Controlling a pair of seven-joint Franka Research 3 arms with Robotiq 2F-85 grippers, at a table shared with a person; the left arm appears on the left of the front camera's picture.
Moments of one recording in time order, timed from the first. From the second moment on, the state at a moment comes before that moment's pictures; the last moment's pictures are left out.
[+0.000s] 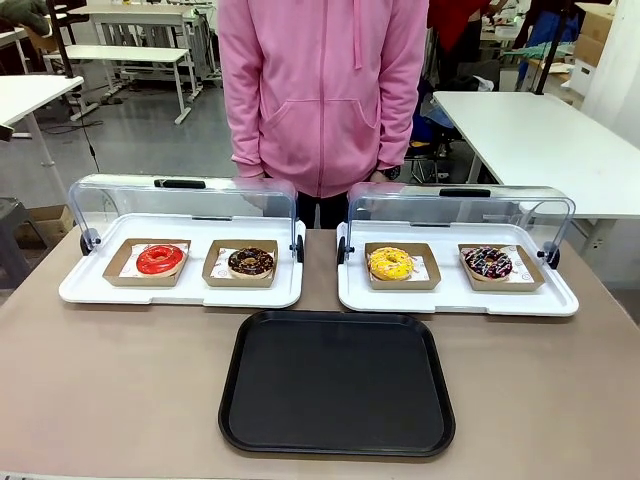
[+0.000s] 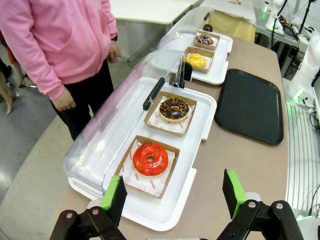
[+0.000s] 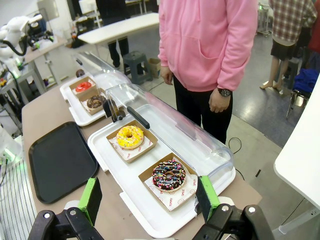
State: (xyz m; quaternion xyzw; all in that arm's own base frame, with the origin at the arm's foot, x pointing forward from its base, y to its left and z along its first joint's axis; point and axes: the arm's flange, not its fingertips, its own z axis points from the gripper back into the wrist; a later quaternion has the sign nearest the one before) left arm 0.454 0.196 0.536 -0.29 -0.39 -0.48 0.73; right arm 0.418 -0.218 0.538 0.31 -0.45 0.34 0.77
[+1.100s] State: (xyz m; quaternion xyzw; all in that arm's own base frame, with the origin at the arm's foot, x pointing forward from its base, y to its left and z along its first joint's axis) left arm 0.454 0.196 0.536 -0.29 -0.39 -0.48 0.73; right arm 0.418 -0.218 0.538 0.31 -0.45 0.34 0.77
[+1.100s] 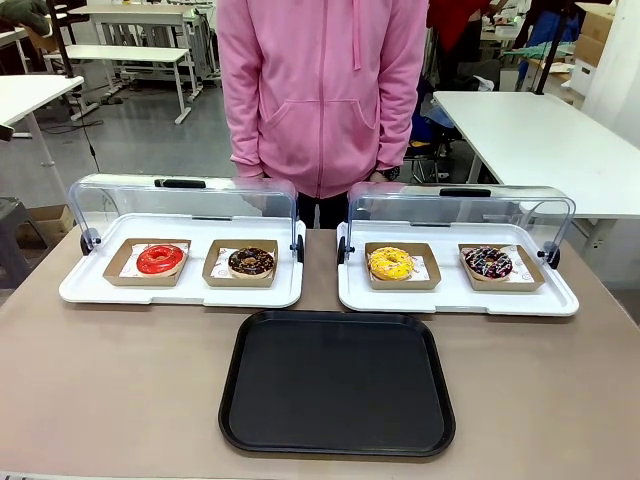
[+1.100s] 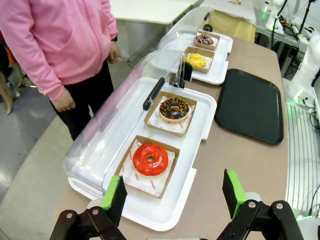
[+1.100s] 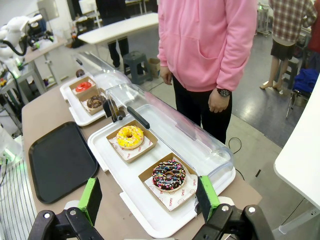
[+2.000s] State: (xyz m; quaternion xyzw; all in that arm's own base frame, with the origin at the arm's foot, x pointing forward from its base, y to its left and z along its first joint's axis) left arm 0.454 0.196 0.536 -0.29 -0.39 -0.48 0.73; right arm 0.418 -0.218 0.538 0.31 -0.45 0.34 0.77
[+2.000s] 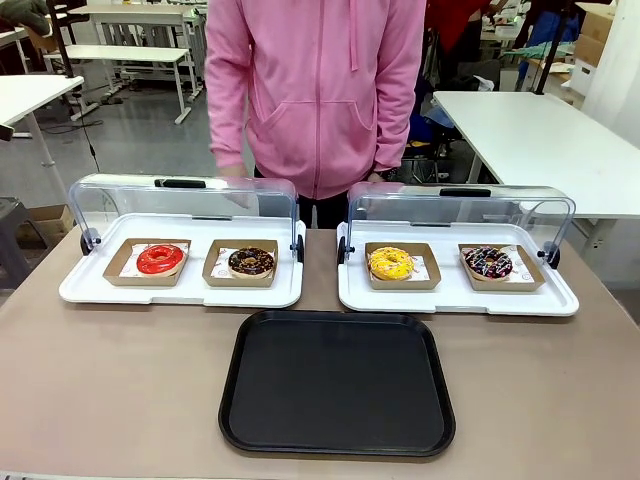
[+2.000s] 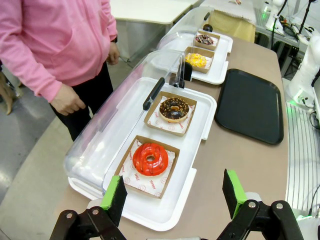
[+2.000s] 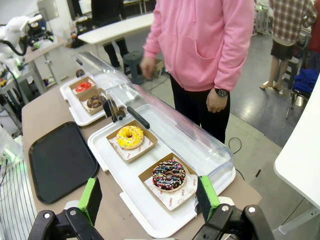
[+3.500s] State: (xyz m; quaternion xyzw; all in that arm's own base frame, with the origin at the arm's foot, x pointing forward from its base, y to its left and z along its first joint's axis) left arm 0.454 0.196 0.536 -0.29 -0.39 -0.48 0.73; right arm 0.418 -0.218 0.538 0.31 -0.45 0.34 0.77
